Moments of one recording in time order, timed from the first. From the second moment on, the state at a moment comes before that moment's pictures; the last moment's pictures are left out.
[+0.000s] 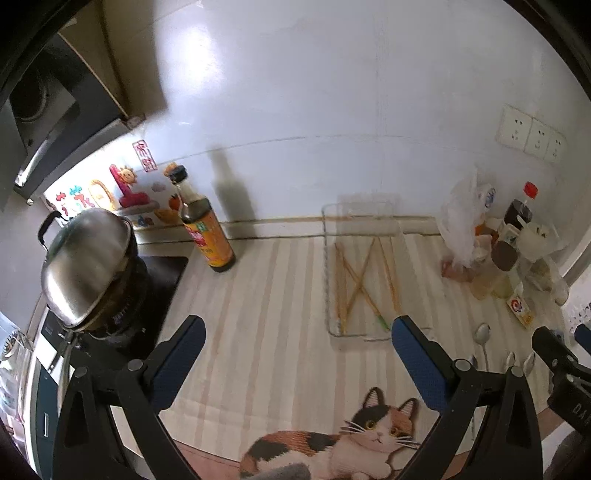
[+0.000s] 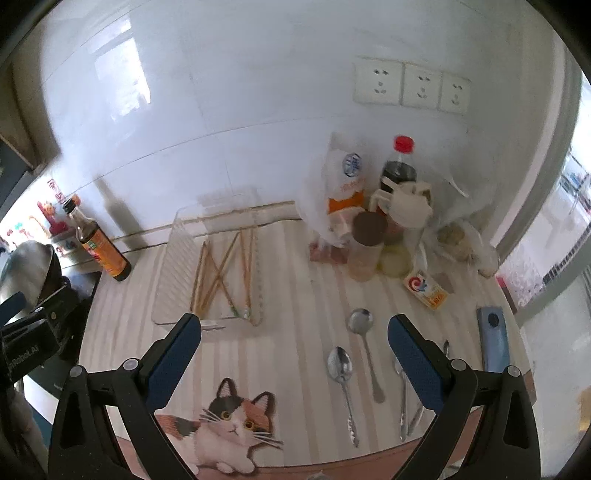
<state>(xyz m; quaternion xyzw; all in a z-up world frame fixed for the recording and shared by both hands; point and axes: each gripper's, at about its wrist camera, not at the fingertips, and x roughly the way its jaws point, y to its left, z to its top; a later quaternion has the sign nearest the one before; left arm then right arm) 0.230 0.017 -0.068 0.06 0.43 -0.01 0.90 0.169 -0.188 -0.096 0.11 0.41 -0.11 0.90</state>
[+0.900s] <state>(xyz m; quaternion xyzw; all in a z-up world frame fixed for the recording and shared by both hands) 0.228 -0.230 -0.308 0.10 0.69 -0.11 0.71 0.093 -0.413 -0.273 0.26 0.57 -0.16 0.76</state>
